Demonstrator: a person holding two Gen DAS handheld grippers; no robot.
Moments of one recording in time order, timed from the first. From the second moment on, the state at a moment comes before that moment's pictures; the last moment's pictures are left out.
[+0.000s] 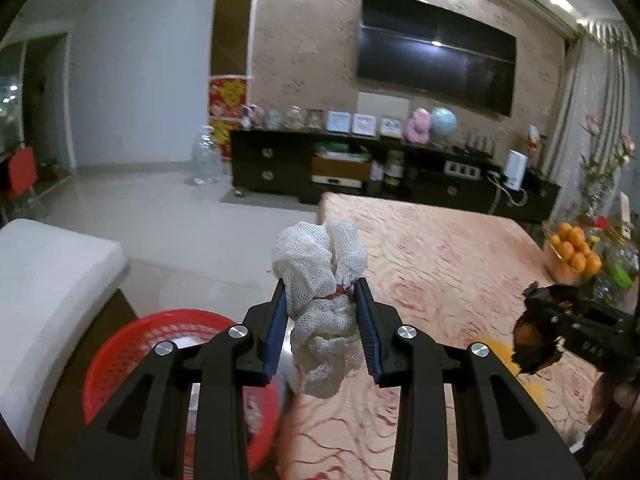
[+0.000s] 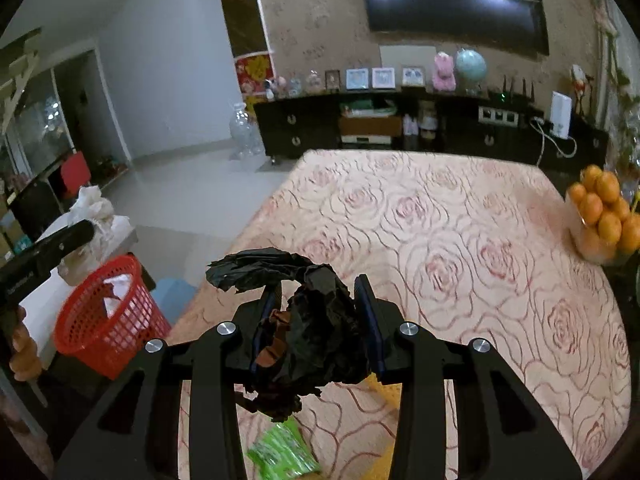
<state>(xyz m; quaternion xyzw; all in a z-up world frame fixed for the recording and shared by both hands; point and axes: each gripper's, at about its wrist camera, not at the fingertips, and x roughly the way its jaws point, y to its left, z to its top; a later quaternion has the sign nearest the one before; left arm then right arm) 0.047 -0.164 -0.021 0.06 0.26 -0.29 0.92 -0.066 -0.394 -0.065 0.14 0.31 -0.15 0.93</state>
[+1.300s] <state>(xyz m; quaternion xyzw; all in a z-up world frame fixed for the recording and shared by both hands) 0.109 -0.056 -0.053 0.06 0.32 -0.11 0.94 0.083 -0.243 -0.052 0.10 0.34 0.08 0.93</state>
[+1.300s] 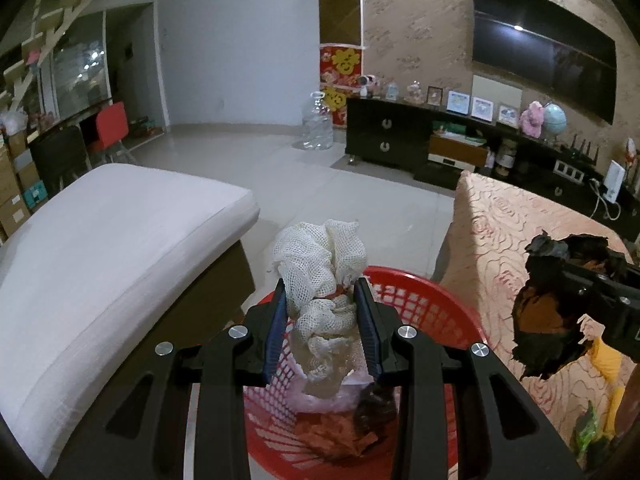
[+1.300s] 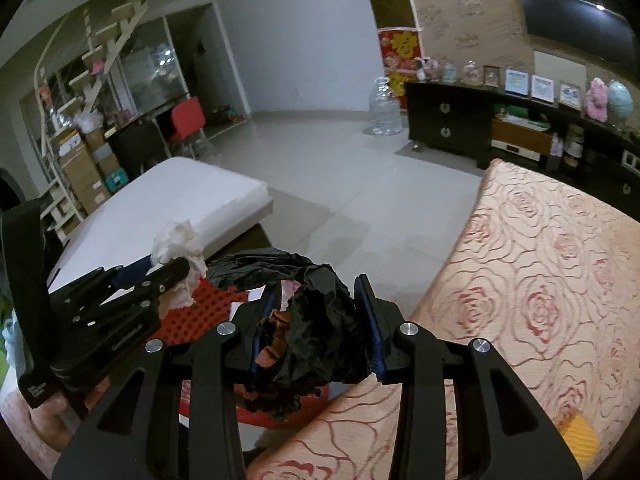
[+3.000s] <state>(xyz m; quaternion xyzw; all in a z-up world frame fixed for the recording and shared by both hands) 0.113 -0.044 -0.054 0.03 0.32 -0.11 0.94 0.072 -0.264 -0.051 0.10 0.34 0.04 0.94</state>
